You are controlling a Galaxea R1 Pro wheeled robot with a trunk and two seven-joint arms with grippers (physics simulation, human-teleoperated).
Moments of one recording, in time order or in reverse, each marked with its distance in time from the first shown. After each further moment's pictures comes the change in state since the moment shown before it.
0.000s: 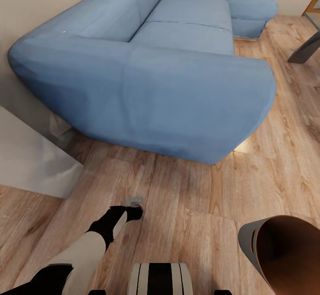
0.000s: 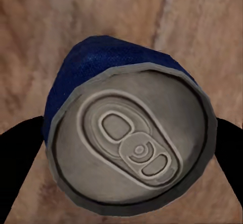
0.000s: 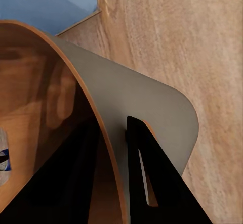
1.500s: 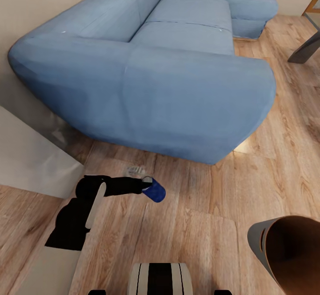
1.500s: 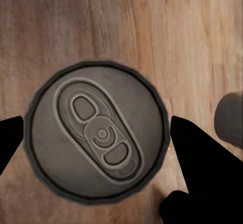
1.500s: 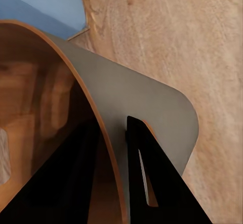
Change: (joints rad) left arm 0.167 0.121 -0.167 -1.039 0.100 0.651 -0.613; right arm 0.000 -0.003 -0.075 -0.001 0.001 -0.005 0.000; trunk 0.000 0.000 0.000
